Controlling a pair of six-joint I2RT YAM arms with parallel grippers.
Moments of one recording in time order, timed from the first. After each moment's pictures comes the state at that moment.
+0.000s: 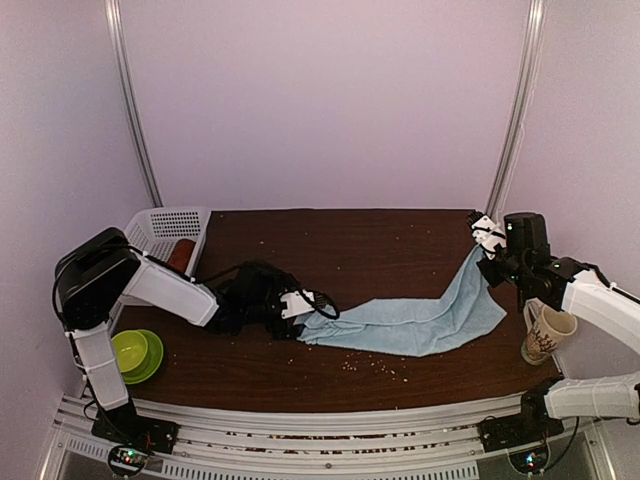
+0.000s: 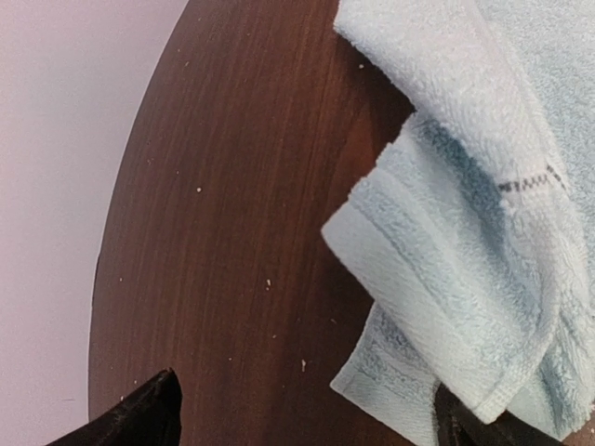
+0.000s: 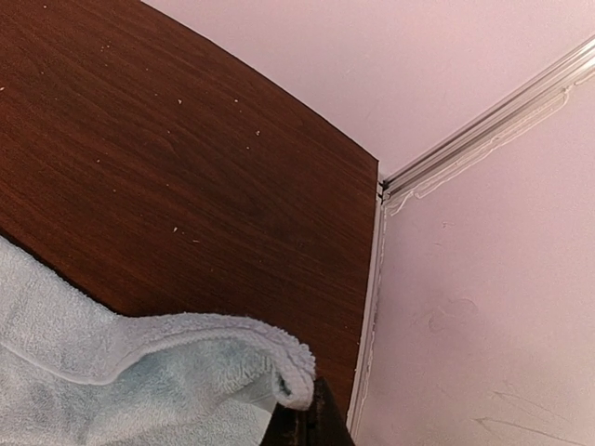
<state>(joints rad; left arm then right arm) -0.83 1.87 0.86 0.40 -0.05 0.83 0.34 1.02 0.73 -0.23 0.41 -0.46</state>
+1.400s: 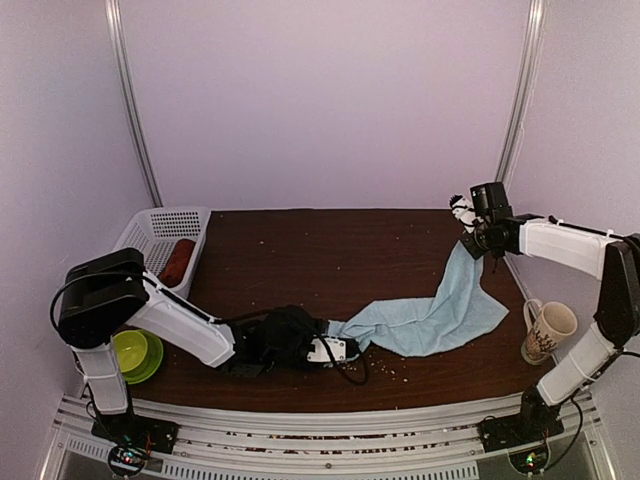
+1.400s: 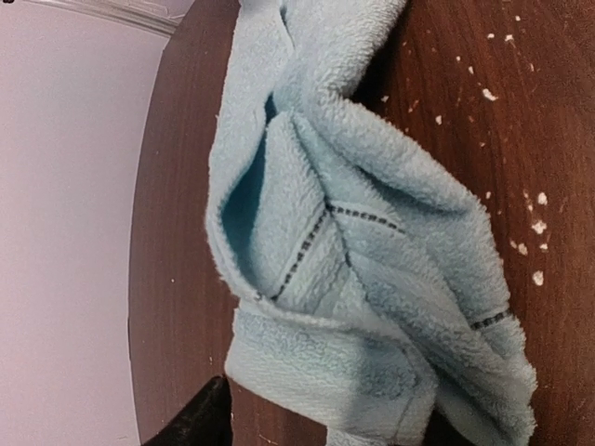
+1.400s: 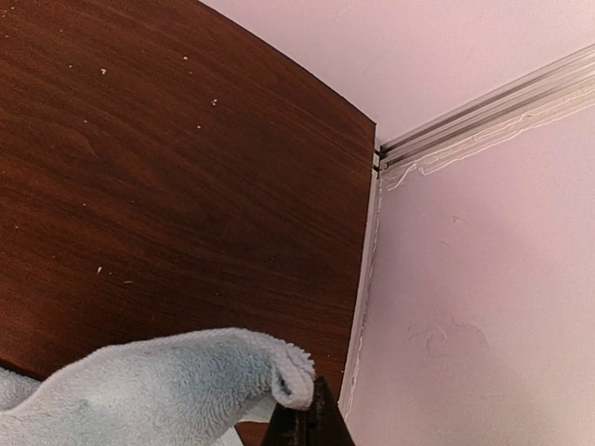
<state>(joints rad) -1.15 1.88 0.82 0.46 -0.35 0.85 0.24 1.53 1.08 -0.26 0.46 -0.46</state>
